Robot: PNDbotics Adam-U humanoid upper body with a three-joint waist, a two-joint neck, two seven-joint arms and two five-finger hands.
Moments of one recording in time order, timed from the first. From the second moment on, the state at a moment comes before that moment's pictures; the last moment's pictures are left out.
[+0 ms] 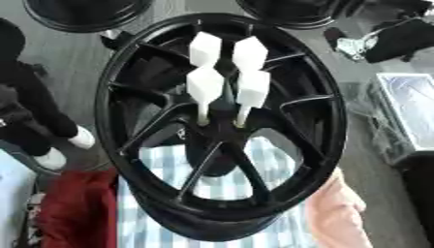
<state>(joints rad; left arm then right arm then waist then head) -0.19 0.40 0.08 -1.66 0.30 -0.01 -0.18 -0.61 -0.91 0.21 -1.92 0.30 0.19 0.62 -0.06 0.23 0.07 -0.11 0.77</state>
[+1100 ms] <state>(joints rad) -0.19 0.42 0.09 -1.66 0.29 -0.03 -0.16 -0.62 -0.86 0.26 -1.95 0.33 0.21 0.65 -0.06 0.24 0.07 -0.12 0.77</state>
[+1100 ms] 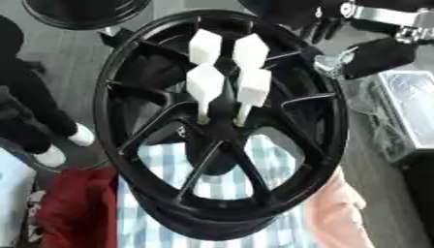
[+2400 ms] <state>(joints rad) -0.18 0.51 0.10 -1.65 0.29 -0.08 -0.15 -0.63 -0.79 0.32 -1.98 0.38 0.28 0.69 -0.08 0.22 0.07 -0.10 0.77</state>
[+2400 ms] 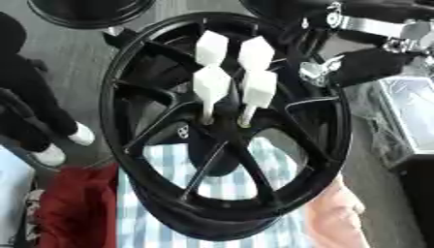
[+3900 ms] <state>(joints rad) -0.17 0.55 0.10 -1.64 0.29 -0.10 -0.15 -0.60 -0.75 0.32 -1.98 0.39 0.25 0.70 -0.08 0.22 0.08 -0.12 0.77</state>
